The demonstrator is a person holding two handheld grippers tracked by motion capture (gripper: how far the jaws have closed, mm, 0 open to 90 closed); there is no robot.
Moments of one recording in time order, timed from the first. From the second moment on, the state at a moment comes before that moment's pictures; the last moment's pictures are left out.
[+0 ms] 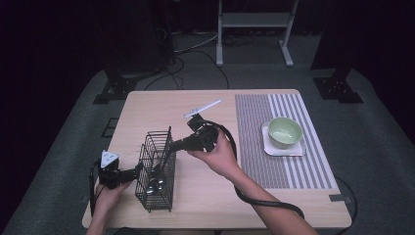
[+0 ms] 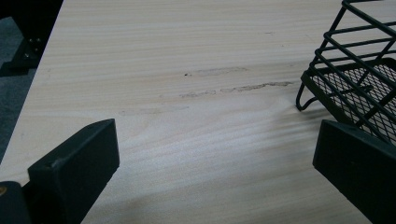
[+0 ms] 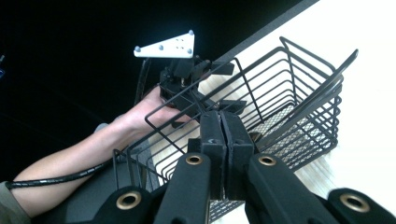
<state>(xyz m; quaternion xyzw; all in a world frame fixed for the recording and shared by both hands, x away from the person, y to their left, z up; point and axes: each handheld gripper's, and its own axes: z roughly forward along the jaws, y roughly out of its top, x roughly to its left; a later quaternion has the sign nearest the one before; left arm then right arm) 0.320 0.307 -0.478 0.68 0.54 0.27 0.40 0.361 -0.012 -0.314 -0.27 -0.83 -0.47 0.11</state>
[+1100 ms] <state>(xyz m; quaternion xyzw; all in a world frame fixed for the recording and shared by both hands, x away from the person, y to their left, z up) 0.320 0.306 -0.478 0.69 0.54 0.28 0.40 0.361 -0.036 -0.267 -0.28 -0.81 -0.50 0.10</state>
